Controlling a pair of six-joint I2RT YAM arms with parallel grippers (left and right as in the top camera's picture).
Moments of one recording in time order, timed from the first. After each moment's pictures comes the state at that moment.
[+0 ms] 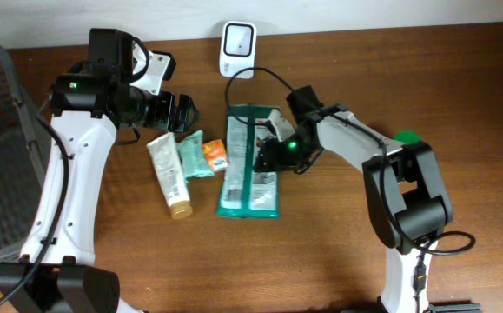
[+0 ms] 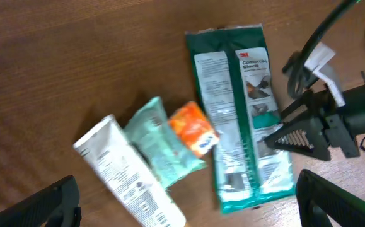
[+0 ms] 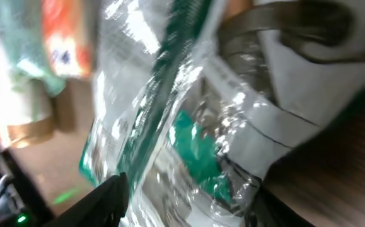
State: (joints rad) left arm -0.10 1.73 1.77 -1.14 0.26 0.14; right arm 0.33 2.11 1.40 -0.68 -0.68 0.11
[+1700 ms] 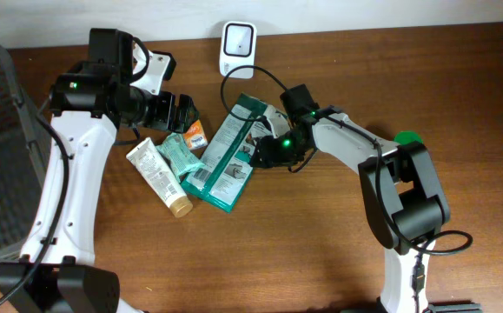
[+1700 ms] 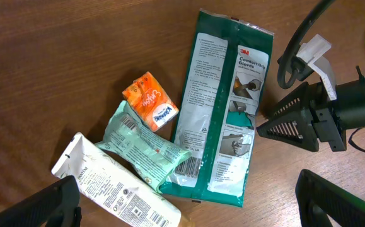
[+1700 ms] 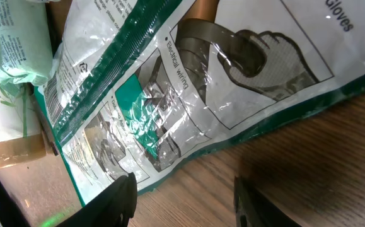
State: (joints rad) left arm -0.10 1.73 1.77 -1.14 0.26 0.14; right arm 0.35 2.11 1.40 -0.60 -0.60 0.16
